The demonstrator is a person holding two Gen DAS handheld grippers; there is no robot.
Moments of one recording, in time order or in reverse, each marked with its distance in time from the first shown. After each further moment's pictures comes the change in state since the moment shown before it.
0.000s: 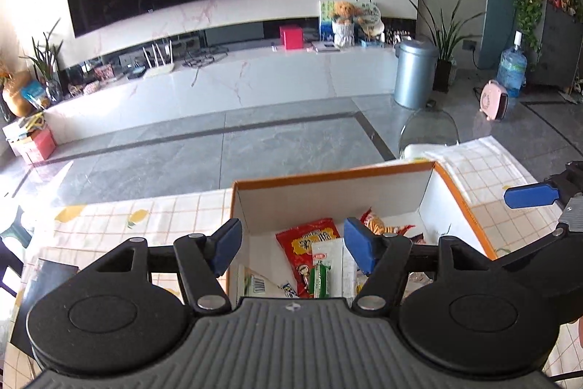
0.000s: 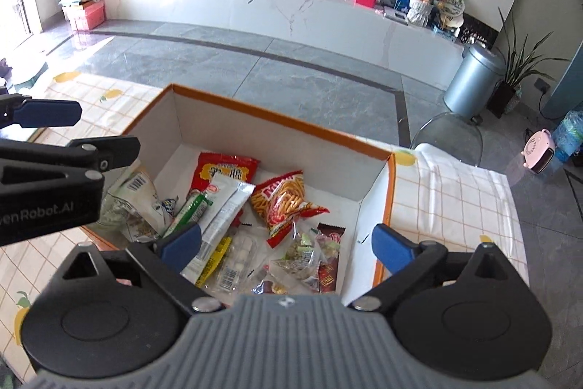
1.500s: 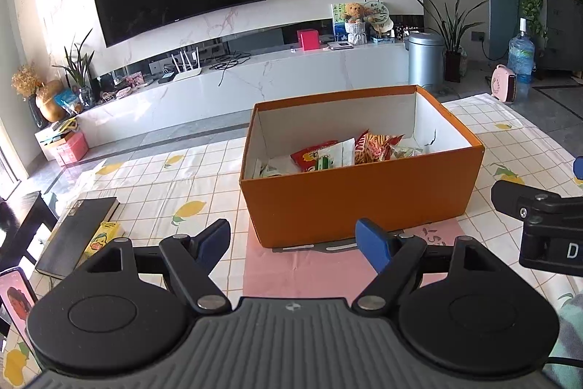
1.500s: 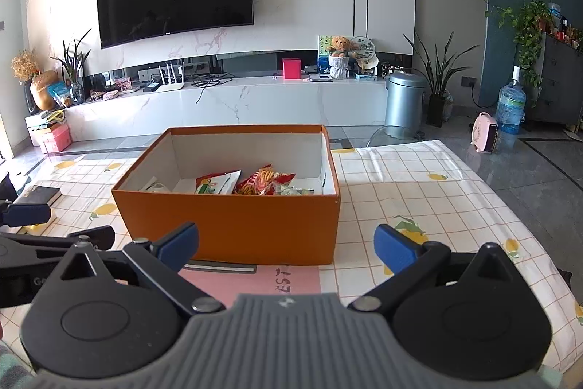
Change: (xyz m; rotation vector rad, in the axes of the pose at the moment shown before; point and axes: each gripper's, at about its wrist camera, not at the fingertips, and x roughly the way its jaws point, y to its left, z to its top) left arm -0.059 -0.030 -0.144 0.039 -0.037 0.095; right arm -0.105 0.024 -0.186 0.280 -0.301 -0.112
